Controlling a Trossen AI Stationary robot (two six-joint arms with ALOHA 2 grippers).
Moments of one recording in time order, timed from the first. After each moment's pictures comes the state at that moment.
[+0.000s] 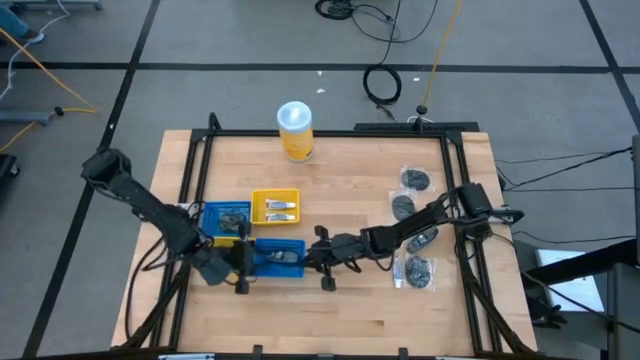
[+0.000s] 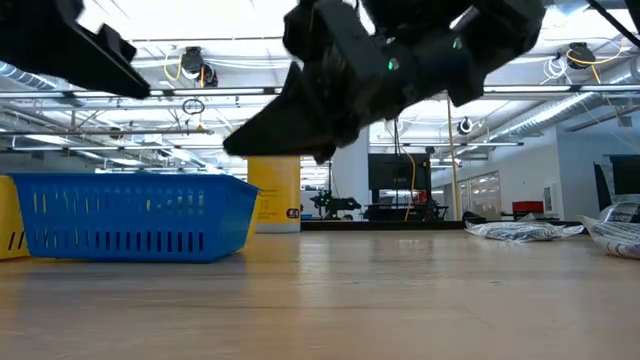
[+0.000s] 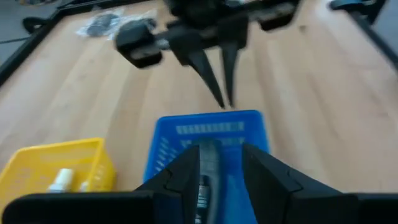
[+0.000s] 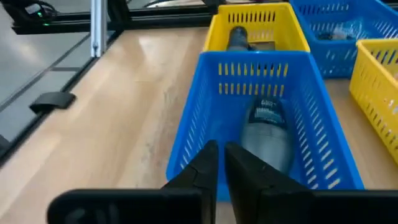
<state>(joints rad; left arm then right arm) -0.69 1.19 0.57 -0.05 -0.63 -0.30 0.25 2.00 1.06 0.56 0.03 0.15</state>
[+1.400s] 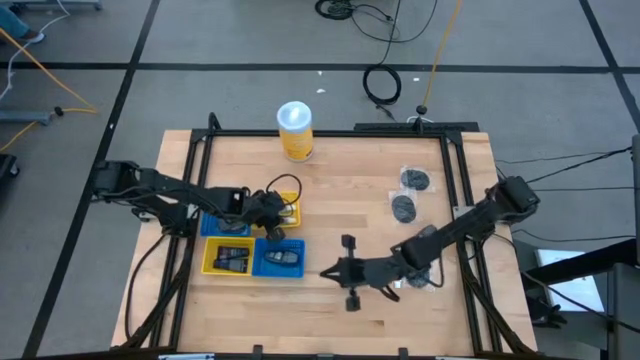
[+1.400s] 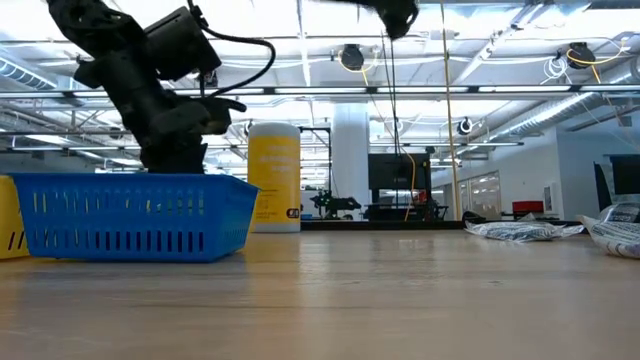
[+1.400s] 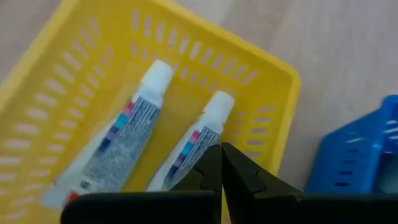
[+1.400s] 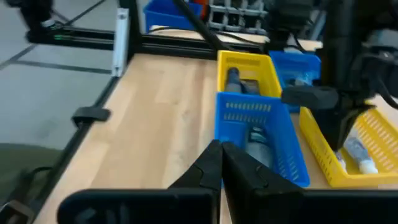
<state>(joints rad) 0.01 1.40 0.61 -0.16 -0.08 -0.47 0.48 1.68 1.06 0.22 0.40 0.12</state>
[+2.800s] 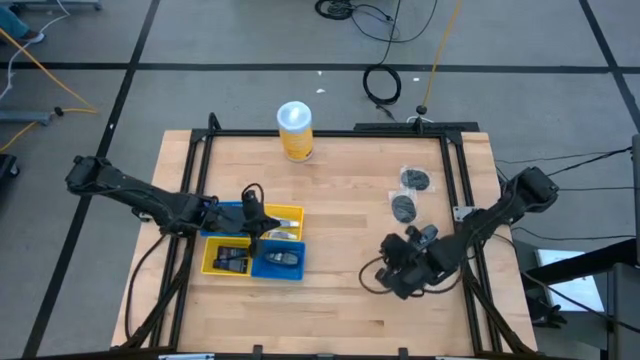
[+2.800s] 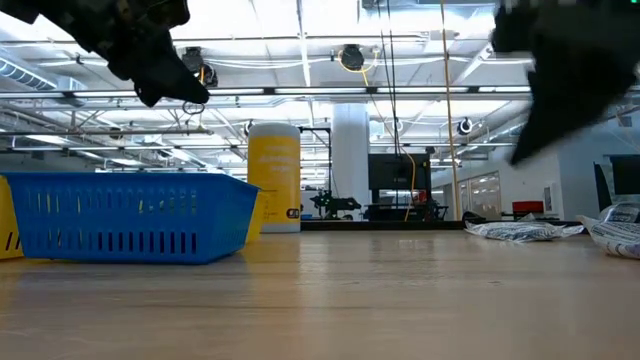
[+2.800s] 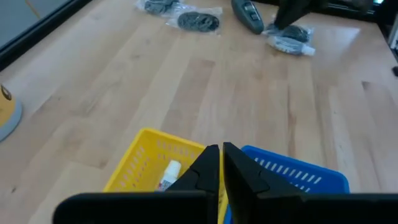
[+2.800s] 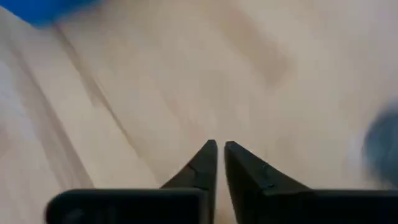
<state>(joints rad) -0.27 1.05 0.61 -0.15 -0.35 -0.35 0.60 1.49 0.88 -0.69 0.62 1.16</state>
